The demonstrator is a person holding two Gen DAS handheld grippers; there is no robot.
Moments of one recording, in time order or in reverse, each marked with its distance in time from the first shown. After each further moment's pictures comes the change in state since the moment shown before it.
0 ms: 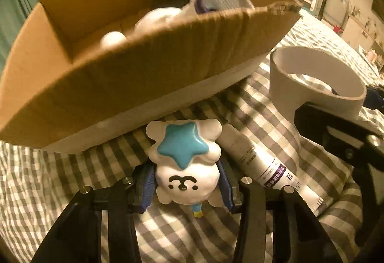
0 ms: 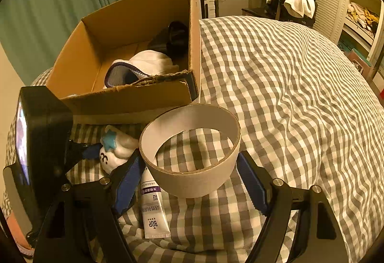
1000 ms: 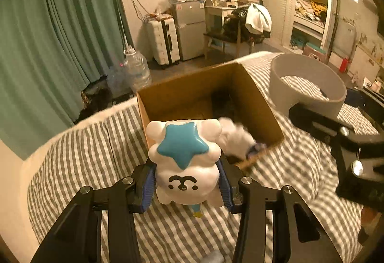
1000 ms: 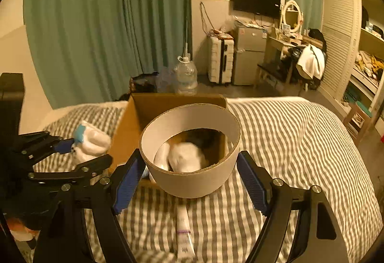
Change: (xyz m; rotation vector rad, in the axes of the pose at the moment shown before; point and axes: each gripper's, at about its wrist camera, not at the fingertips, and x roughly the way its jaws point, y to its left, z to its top) left arm -0.158 0.085 0.063 -0.071 -0.194 0.075; right arm -0.122 0.064 0.091 -0.152 -0.251 0.049
